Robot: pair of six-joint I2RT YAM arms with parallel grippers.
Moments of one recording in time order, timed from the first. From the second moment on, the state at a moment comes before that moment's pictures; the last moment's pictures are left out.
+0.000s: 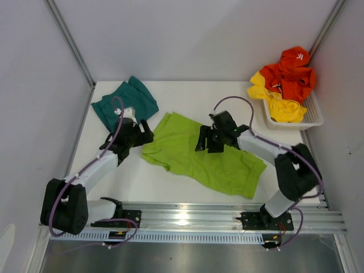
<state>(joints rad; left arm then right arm) -0.23 1.23 0.65 -0.06 -0.05 -0.44 0.56 1.66 1.05 -0.33 -0.28 0.58</state>
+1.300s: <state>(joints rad) -0.64 1.69 0.78 0.22 0.07 -0.63 0.44 1.73 1.05 -0.60 0.20 0.82</state>
